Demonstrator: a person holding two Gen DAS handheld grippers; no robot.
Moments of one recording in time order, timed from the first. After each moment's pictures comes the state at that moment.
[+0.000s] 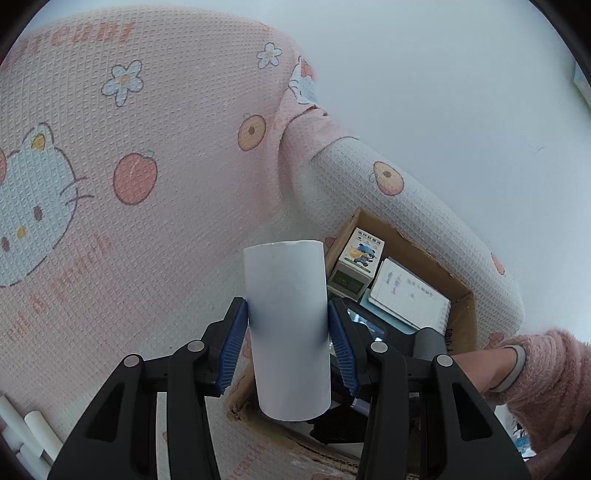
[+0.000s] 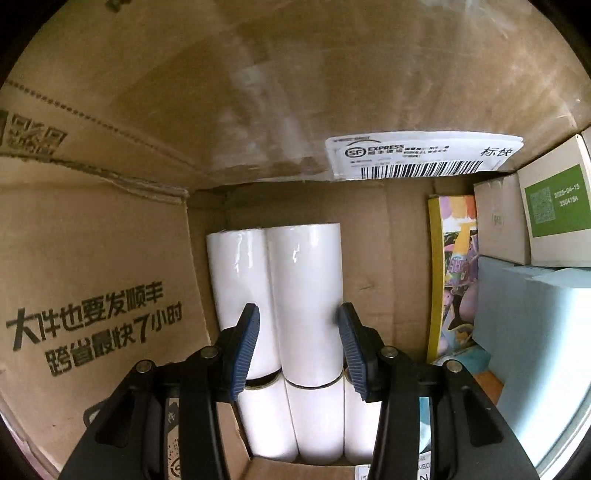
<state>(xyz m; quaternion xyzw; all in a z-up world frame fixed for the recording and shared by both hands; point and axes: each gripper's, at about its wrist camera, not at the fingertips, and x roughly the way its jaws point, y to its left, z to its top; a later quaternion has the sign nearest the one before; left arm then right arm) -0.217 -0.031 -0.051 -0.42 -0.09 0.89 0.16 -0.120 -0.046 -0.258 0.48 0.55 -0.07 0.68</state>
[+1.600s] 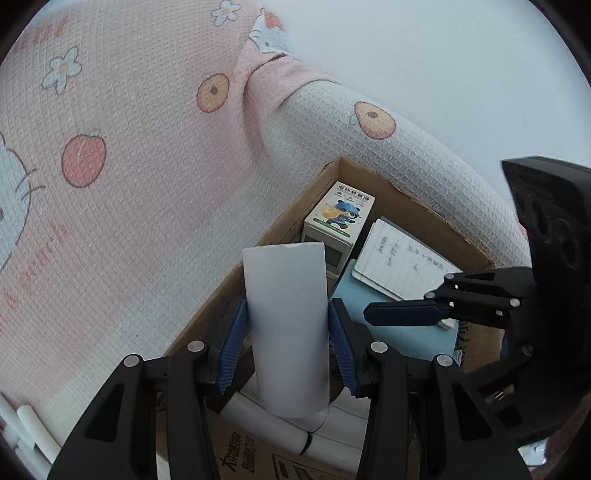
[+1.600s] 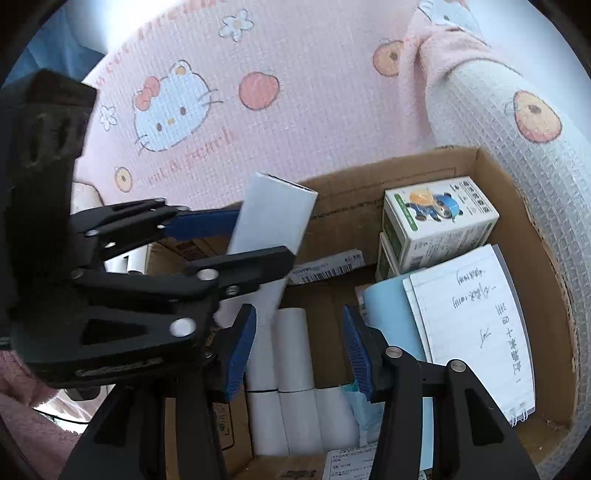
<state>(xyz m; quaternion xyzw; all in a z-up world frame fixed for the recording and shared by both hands) -0.228 0.039 -0.099 -0.47 -0.05 0.87 0.14 -0.229 -0.049 -0.156 0.48 0.31 -0.20 0.80</state>
